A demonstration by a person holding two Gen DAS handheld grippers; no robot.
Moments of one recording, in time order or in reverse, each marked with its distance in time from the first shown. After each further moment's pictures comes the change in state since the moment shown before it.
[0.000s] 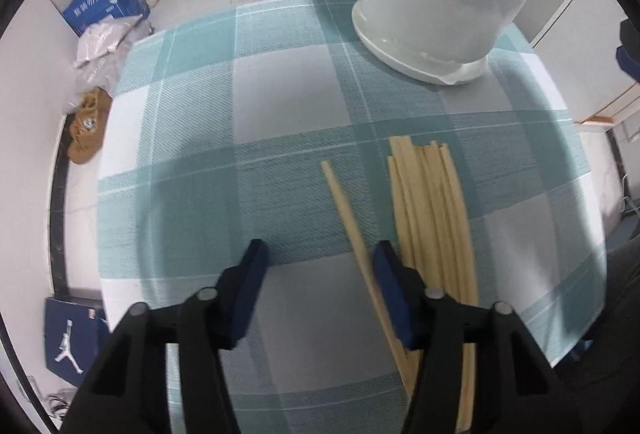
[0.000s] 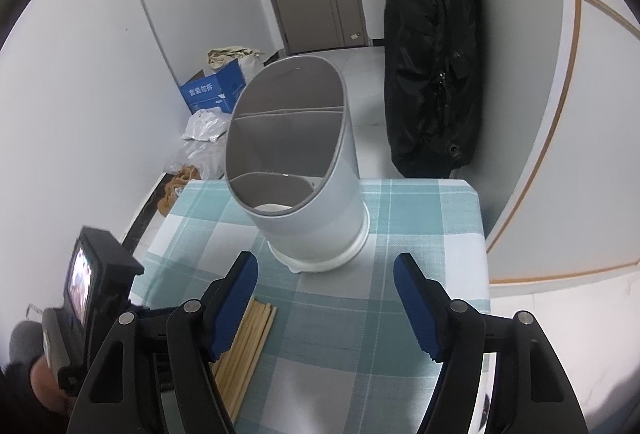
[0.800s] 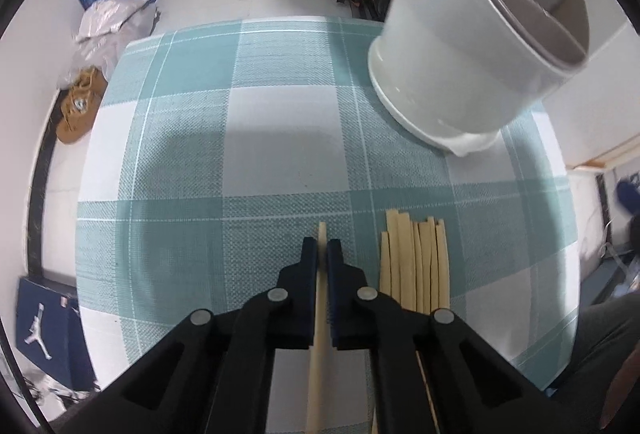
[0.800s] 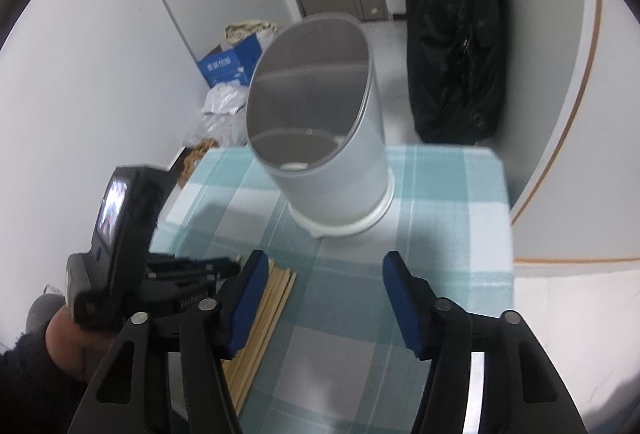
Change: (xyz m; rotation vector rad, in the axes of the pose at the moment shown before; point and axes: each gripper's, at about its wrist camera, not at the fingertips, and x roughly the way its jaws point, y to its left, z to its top) left arm 0.008 0.024 0.018 -0.152 -0.016 -0.097; right arm 0.014 0.003 -0.014 0.002 0.117 0.095
